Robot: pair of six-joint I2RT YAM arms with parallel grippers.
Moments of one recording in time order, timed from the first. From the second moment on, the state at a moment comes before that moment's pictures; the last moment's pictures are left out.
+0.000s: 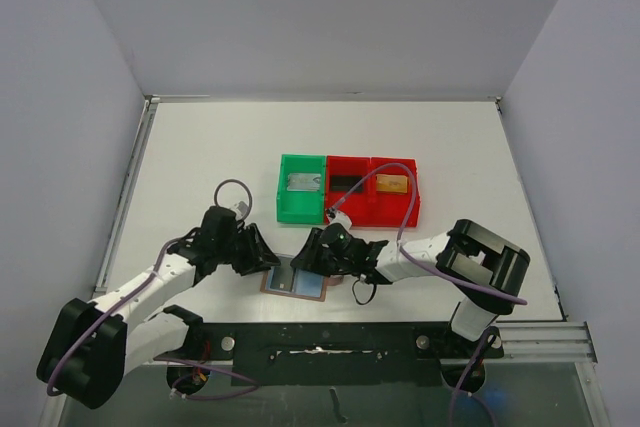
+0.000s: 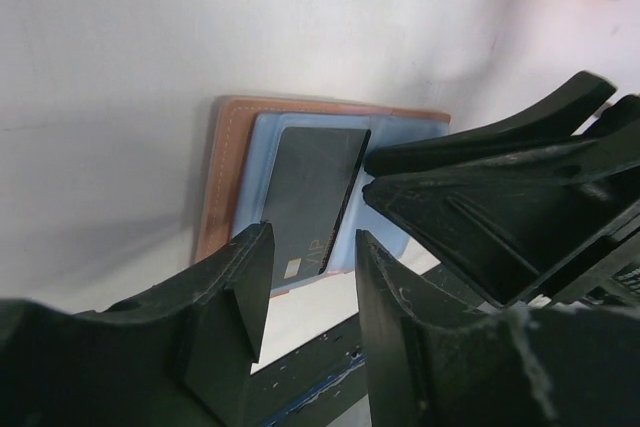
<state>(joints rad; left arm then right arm) -0.43 1.05 0.41 -0.26 0.36 -0.86 1.02 1.66 0.66 0.31 0.02 1.17</state>
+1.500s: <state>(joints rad) -0.60 1.13 0.41 -0.25 0.24 -0.86 1.02 1.70 0.69 0.28 -0.02 1.14</state>
